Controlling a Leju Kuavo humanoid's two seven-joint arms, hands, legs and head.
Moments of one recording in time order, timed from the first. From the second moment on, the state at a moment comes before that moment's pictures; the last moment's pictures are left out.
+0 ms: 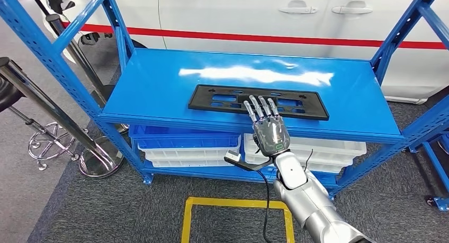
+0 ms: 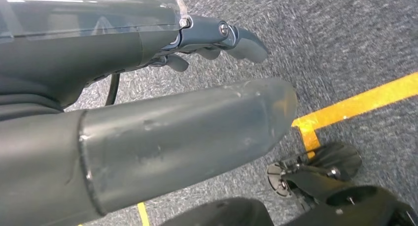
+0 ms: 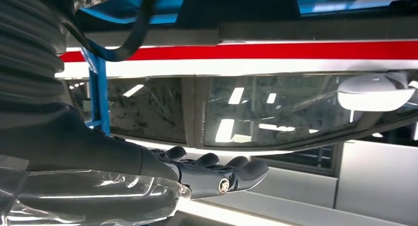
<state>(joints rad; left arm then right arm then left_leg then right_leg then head) -0.08 -0.12 0.21 -0.20 -0.42 0.14 -0.34 -0.53 -0.01 0.39 -0.87 1.55 -0.68 0.16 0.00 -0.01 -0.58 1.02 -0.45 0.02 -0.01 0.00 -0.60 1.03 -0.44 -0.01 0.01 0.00</state>
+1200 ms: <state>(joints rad) -0.08 -0.13 0.23 -0.20 -0.44 0.13 -0.35 -0.59 0.01 0.52 -0.80 1.55 -0.68 0.19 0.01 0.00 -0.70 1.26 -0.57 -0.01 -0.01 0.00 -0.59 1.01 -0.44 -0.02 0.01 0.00</state>
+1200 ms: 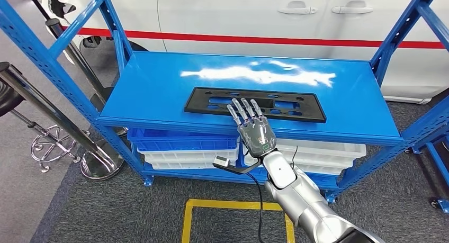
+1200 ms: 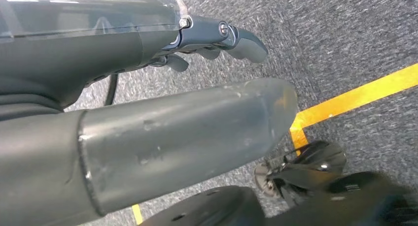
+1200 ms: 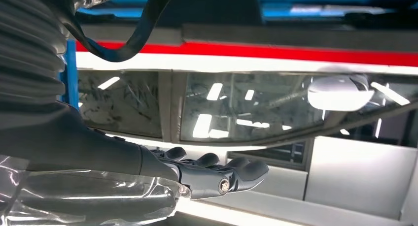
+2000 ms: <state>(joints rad) -0.08 -0.13 0.24 -0.20 -0.46 0.13 -0.37 -0.60 0.01 0.49 -0.75 1.55 -0.68 0.18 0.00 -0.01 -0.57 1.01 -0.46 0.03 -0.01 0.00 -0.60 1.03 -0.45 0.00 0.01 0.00</state>
